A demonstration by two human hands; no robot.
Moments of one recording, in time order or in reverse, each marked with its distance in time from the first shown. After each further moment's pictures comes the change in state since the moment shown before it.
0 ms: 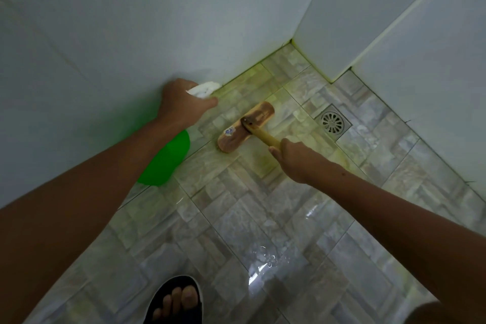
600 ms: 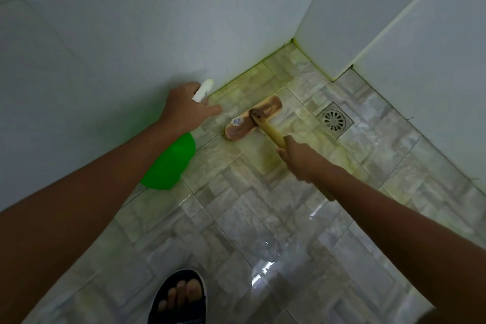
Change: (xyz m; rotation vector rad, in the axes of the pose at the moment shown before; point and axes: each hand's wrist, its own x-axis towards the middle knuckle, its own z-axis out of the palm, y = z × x) left_hand -0.019 0.006 -0.009 0.148 -0.098 0.163; right_hand -0.007 0.005 0.000 0.142 -0.082 0.066
